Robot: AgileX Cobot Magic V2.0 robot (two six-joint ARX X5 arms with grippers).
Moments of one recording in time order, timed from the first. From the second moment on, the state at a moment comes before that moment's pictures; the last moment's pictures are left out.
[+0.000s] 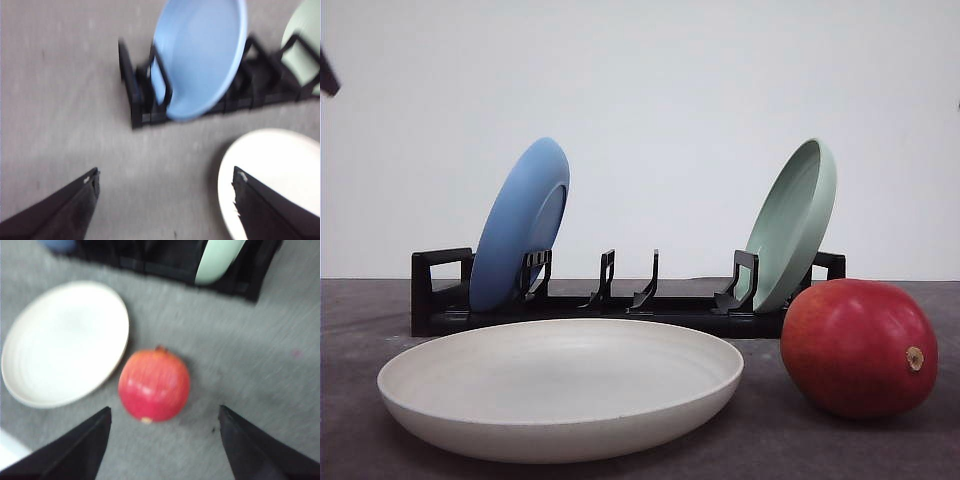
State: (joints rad) left_arx -0.27 0.64 0.69 -0.61 0.06 -0.07; right_arx 0.36 0.66 0.67 -0.80 -0.29 0.13
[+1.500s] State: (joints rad) left_arx -0.27 0.64 0.69 -0.61 0.06 -0.05; right_arx 0.65 1.34 0.96 -0.79 -0.11 0.18
